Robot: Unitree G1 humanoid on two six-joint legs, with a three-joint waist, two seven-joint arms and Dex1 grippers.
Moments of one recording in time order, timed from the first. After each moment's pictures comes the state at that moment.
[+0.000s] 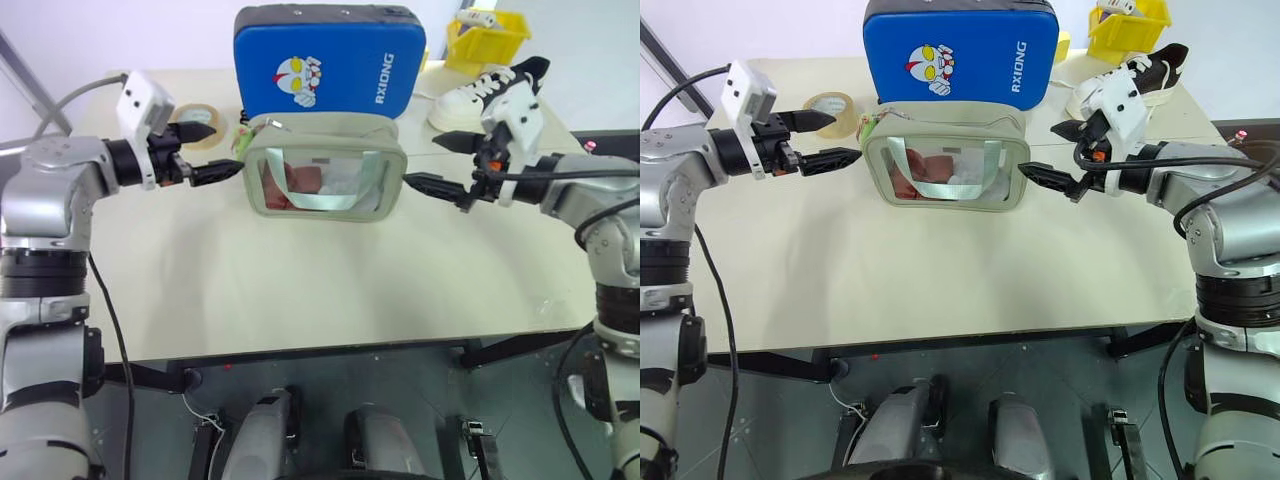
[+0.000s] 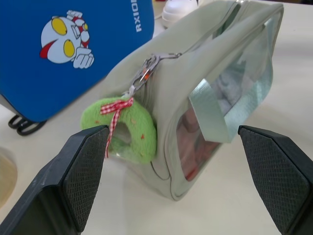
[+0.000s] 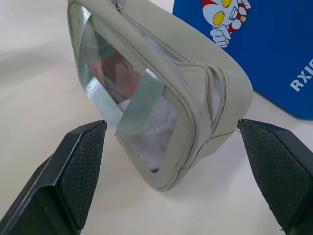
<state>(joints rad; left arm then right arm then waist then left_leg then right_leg) -0.87 0.77 0.07 0.24 -0.34 0.57 -1.04 -0.74 -0.81 -0.06 -0.12 0.45 0.78 0.83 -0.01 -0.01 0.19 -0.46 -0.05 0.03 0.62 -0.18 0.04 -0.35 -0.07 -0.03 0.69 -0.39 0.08</state>
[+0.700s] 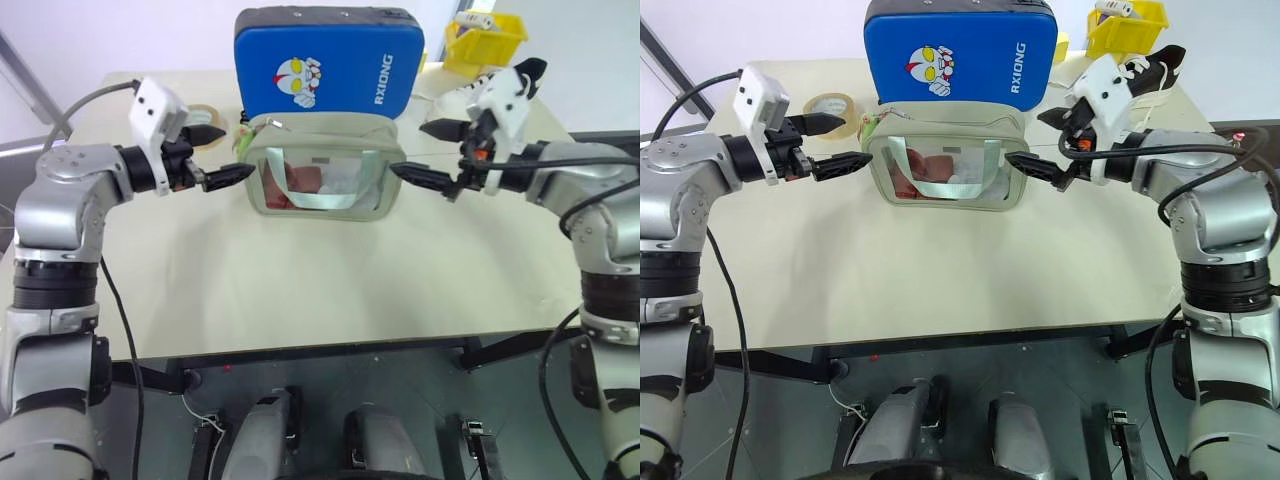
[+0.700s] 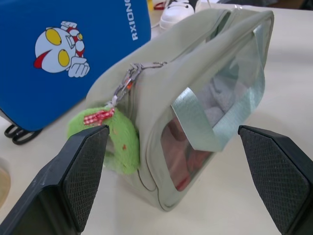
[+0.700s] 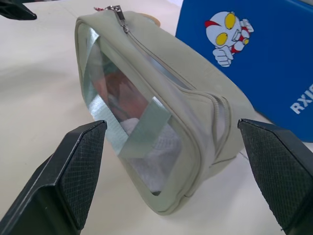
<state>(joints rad) -0.82 0.74 0.07 0.14 -0.36 0.59 -0.98 -0.83 -0.76 0.00 -0.08 0.44 0.76 0.83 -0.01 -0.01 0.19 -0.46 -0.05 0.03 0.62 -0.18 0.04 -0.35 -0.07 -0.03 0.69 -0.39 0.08</state>
